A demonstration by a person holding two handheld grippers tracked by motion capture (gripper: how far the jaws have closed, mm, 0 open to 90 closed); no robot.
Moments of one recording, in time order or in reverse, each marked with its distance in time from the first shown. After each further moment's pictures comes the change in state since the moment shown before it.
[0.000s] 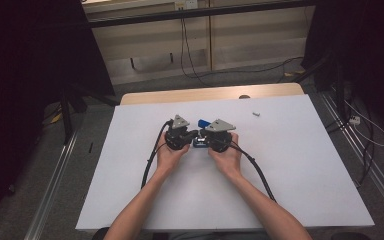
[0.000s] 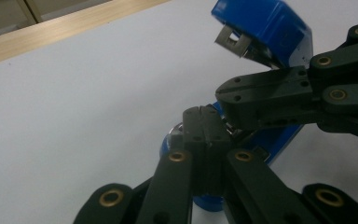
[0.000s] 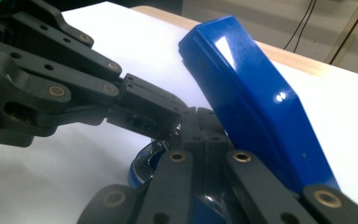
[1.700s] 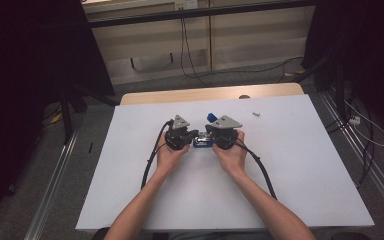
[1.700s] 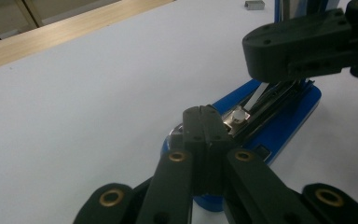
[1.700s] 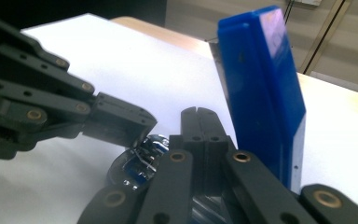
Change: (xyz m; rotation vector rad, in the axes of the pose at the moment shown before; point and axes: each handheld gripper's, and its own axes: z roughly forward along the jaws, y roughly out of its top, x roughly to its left) left arm -0.001 -0.001 0.001 -0.011 0.004 0.012; right arm -0.012 0.009 -0.016 -0.023 -0.060 0.017
